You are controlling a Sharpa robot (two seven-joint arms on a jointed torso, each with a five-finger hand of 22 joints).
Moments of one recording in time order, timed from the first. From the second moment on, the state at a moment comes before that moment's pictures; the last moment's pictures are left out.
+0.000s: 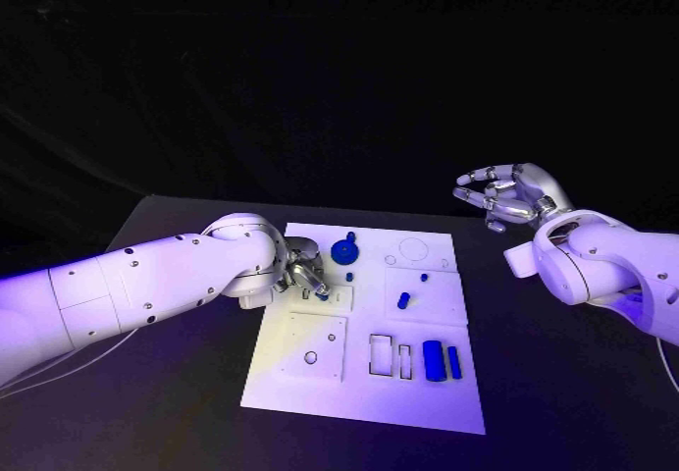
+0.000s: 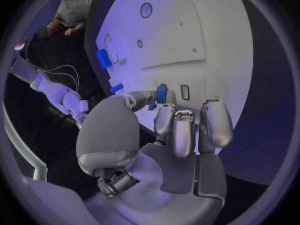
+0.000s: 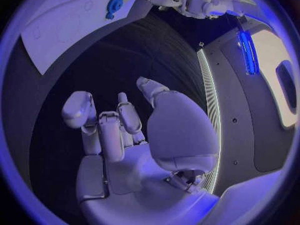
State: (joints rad) left arm 1.26 -0.70 -0.02 1.44 -1.10 0.19 -0.51; left_hand 1.10 -0.21 0.82 0.17 0.30 0.73 0.08 0.99 0.48 1.39 -0.03 1.34 1.18 1.47 -0.09 1.56 1.31 0.10 1.42 0.02 1.36 1.12; right arm 1.34 -0.90 -0.14 1.45 -0.49 -0.54 0.28; right_hand 1.23 -0.16 0.38 0.12 0.24 0.81 0.18 0.22 0.45 1.30 0.09 1.32 1.22 1.47 0.02 1.50 1.31 0.11 1.28 0.12 1.14 1.14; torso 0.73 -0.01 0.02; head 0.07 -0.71
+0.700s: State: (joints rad) left arm 1.26 -0.71 -0.02 1.44 -1.11 0.21 -0.51; left_hand 1.06 -0.20 0.81 0.17 0.30 0.73 0.08 0.99 0.48 1.39 -0.04 1.35 1.18 1.47 -0.09 1.56 1.31 0.10 1.42 0.02 1.36 1.12; right arm 1.34 -0.90 -0.14 1.45 -0.49 -0.54 0.28; right_hand 1.23 -0.16 0.38 0.12 0.24 0.81 0.18 0.22 0.45 1.30 0.09 1.32 1.22 1.47 0.02 1.50 1.31 0.11 1.28 0.12 1.14 1.14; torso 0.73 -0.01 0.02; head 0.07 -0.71
